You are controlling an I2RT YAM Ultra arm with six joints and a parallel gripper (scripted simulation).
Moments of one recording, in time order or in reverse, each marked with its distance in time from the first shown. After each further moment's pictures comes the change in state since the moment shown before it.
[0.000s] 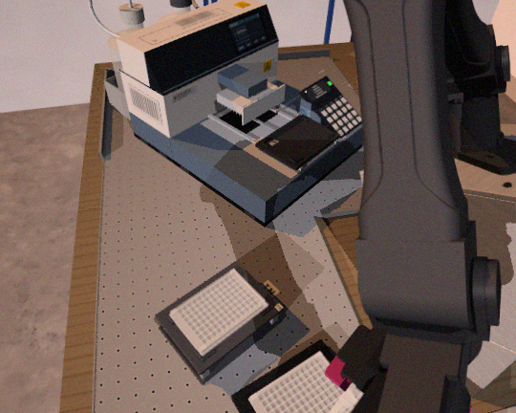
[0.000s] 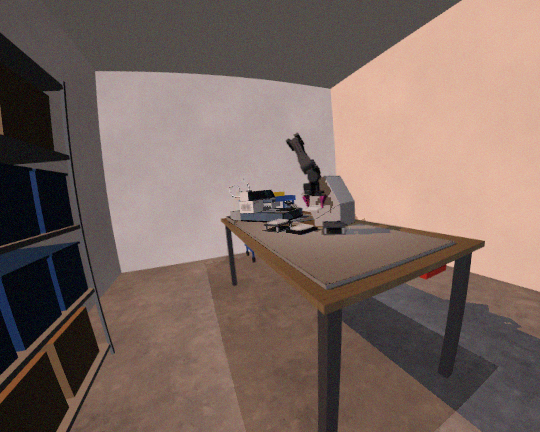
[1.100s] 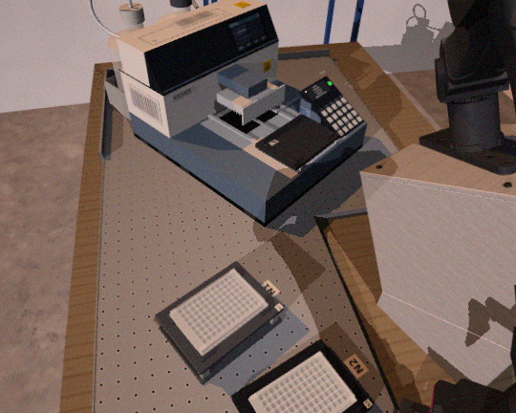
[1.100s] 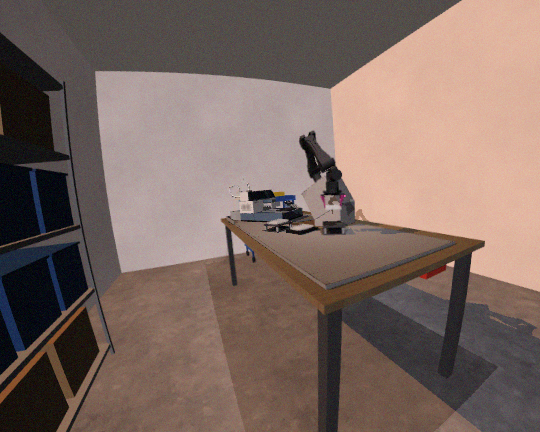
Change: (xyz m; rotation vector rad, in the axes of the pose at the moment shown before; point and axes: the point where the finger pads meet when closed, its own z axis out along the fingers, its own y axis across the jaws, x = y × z) arm 0.023 0.098 0.001 -0.004 -0.012 -0.342
